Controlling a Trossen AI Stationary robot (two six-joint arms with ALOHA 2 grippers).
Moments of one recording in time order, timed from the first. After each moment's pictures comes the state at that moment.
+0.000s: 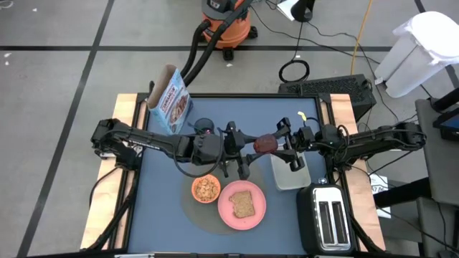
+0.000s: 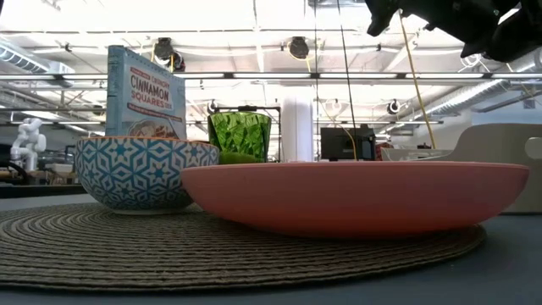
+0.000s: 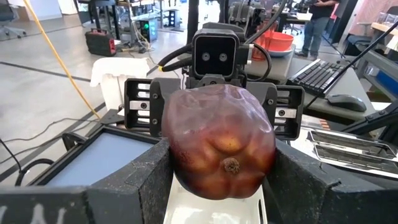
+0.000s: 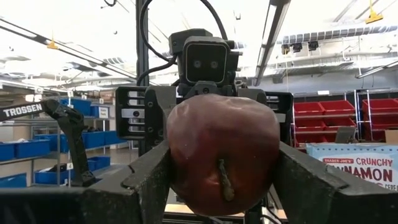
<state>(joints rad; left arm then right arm) -0.19 1.71 1.53 0.02 -0.40 -0.14 -0.04 1.07 0.34 1.16 -0.24 0.16</state>
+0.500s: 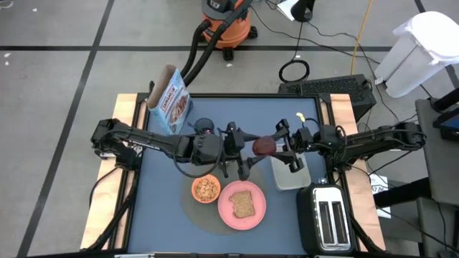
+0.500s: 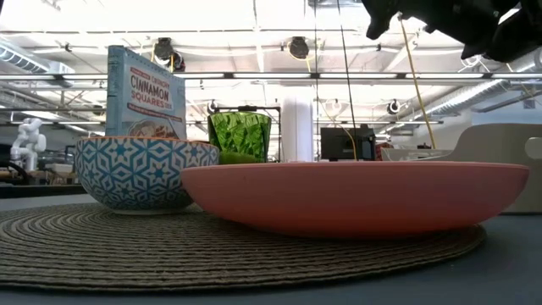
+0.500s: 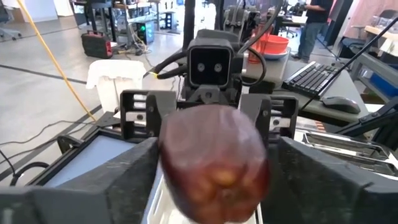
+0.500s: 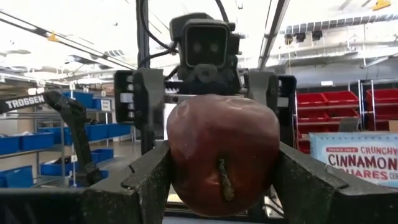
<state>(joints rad) -0.19 1.72 1.53 0.03 -0.39 -0.14 -0.04 1.07 0.34 1.14 -0.24 0.16</state>
